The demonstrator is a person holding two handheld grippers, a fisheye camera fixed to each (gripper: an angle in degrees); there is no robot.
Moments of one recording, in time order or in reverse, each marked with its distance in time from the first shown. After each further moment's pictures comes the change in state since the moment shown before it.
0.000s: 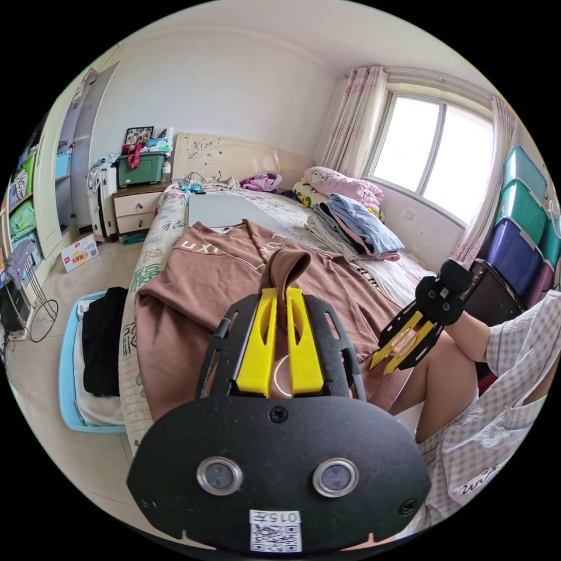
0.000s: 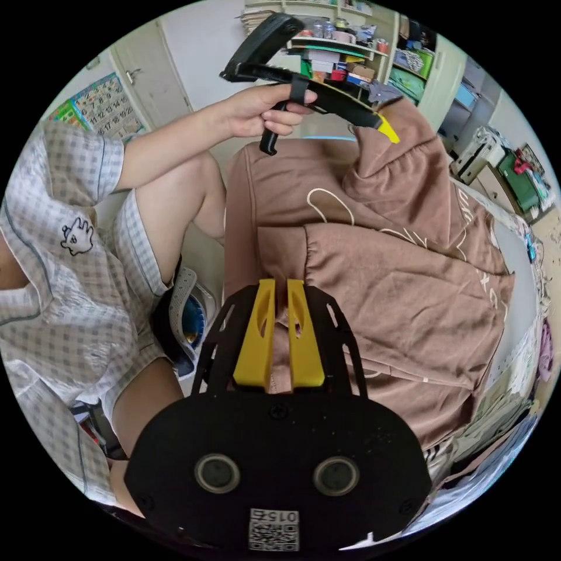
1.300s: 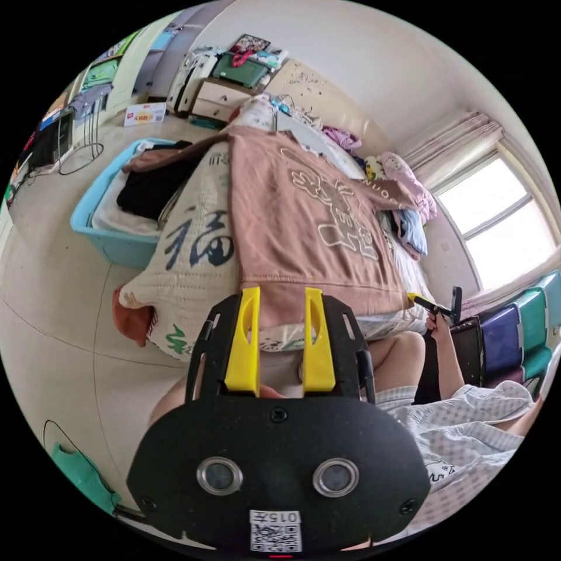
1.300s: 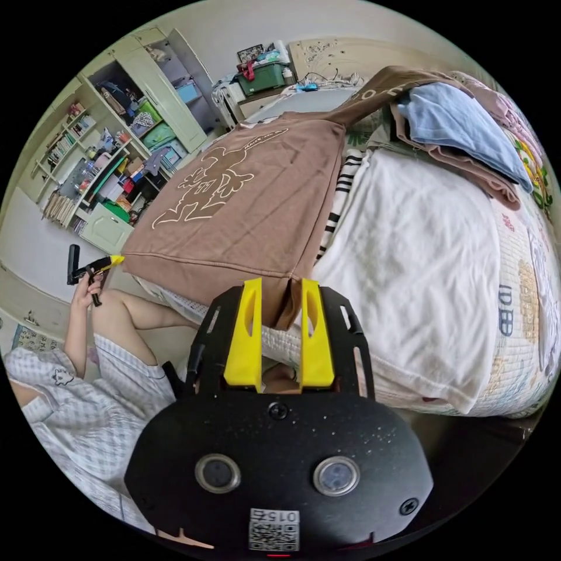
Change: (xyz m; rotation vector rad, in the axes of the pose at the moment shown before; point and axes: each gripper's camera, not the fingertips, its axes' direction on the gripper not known) left arm -0.057 0.148 -0.113 -0.327 -0.011 -0.531; right arm -0.061 0.231 -0.168 0.265 0.191 1.058
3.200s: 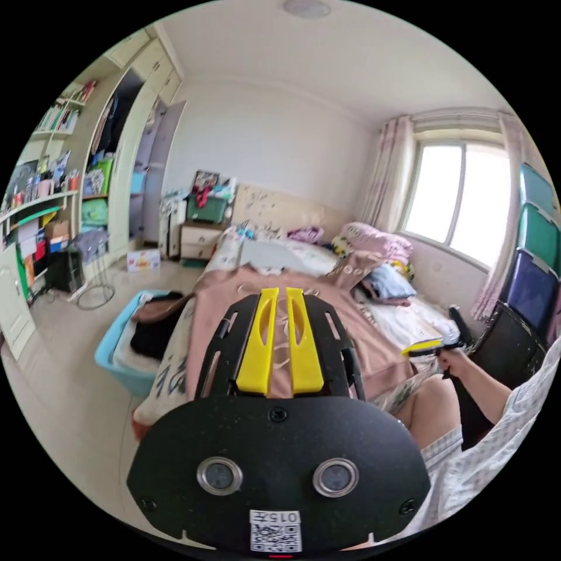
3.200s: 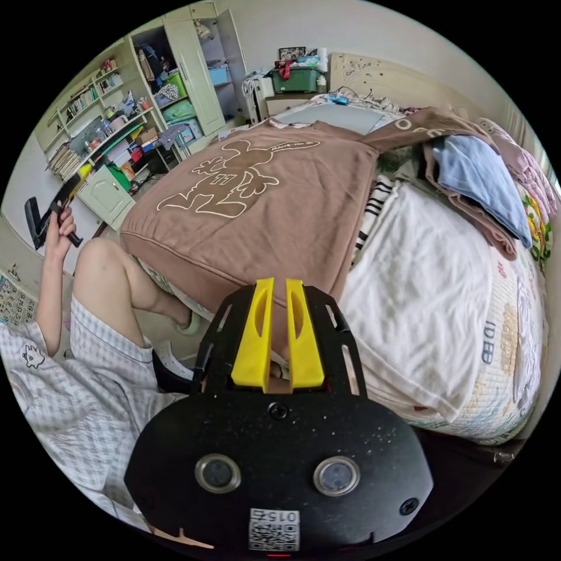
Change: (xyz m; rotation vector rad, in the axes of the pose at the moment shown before) left arm 0.230 0.070 -0.044 0.687 -0.097 0.370; right arm -0.087 -0.042 -0.054 -0.011 0.069 -0.174
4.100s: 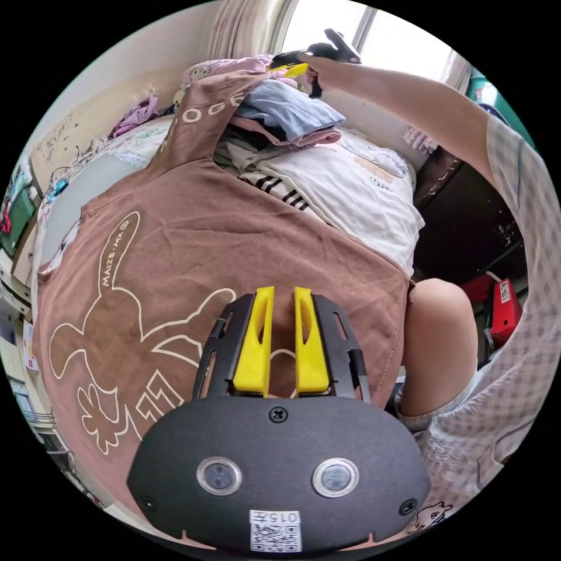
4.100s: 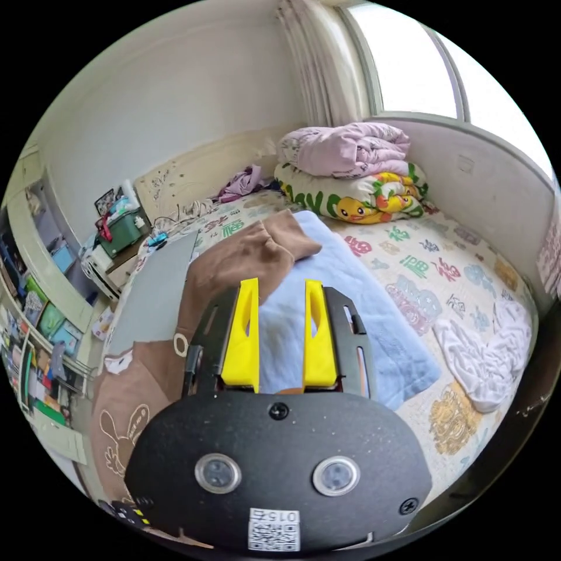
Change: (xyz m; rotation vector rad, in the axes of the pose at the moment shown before) left arm 0.204 0.029 0.433 -0.831 0.455 0.525; right arm 0.413 -0.338 -0.085 0.514 0.357 0.750
